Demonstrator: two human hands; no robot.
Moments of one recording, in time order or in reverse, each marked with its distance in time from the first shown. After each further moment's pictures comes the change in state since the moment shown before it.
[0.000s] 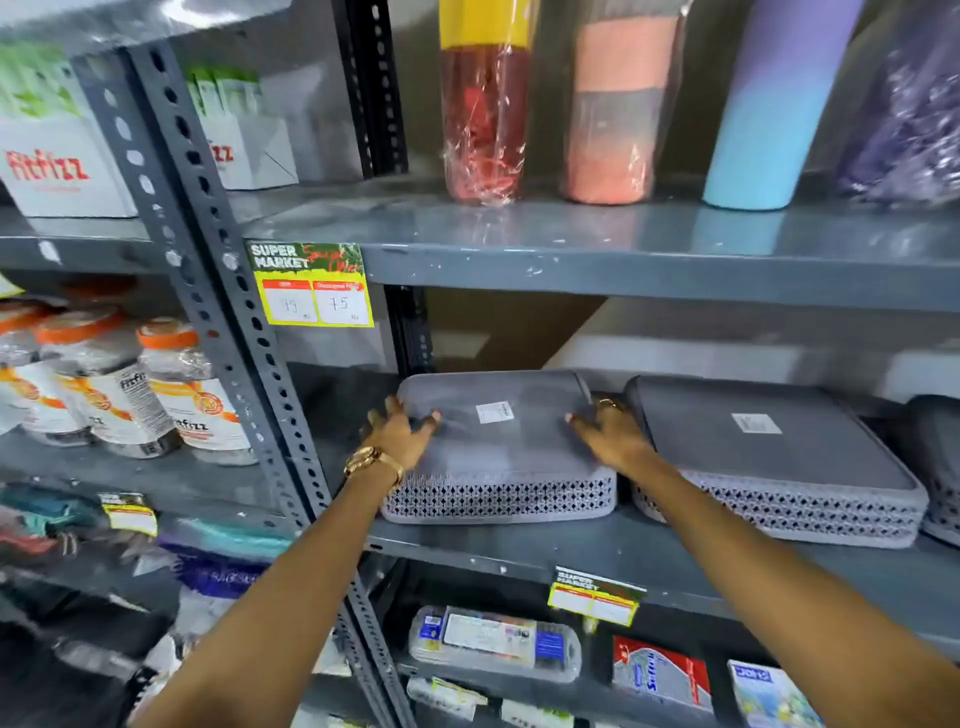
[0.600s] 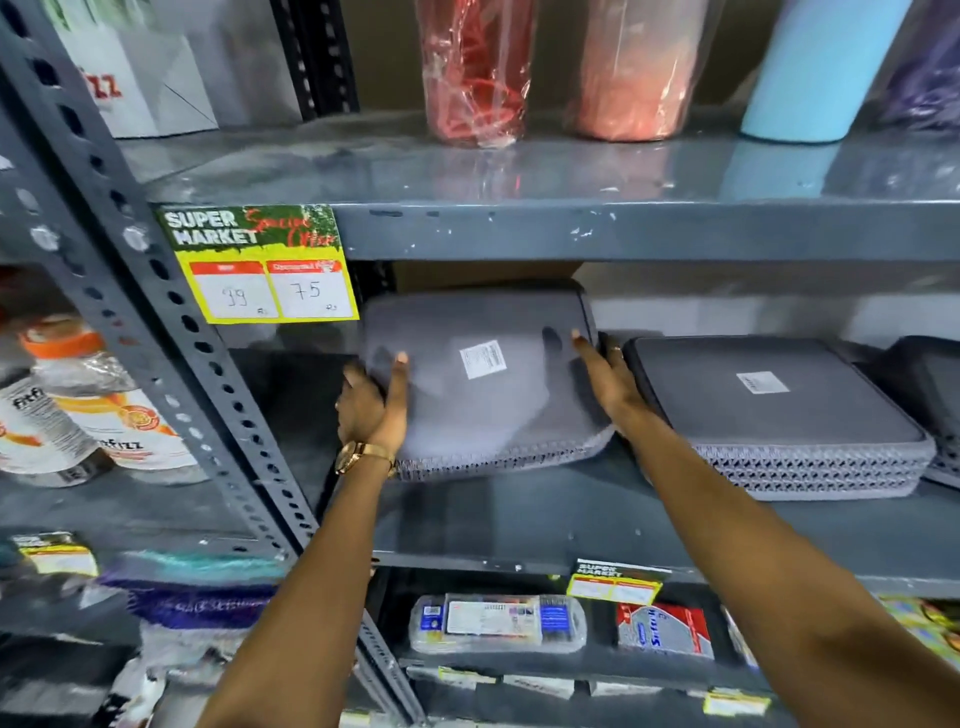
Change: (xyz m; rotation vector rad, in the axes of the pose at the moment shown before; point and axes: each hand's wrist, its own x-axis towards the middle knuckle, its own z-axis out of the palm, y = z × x) left_hand 0.059 -0.008 0.016 -0.374 0.366 0.093; right_hand 0.037 -0.020 0.012 0.647 0.223 0.175
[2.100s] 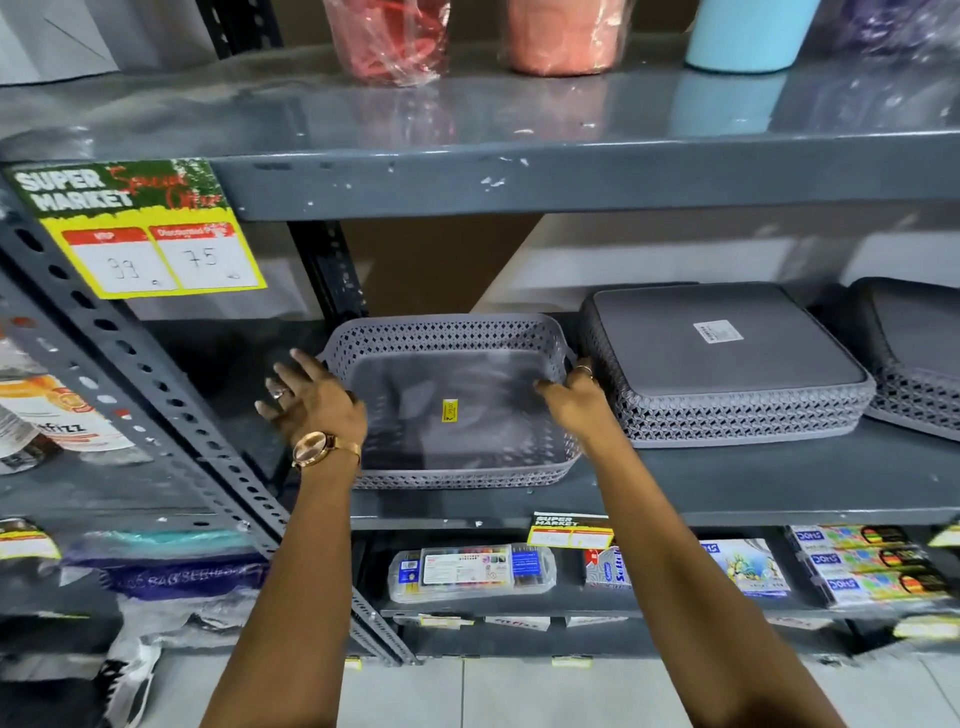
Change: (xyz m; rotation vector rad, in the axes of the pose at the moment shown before) left_hand -0.038 0.007 -0.011 0.688 -0.116 -0.015; right_hand -0.062 0.031 -0.016 -0.274 -0.132 0.187
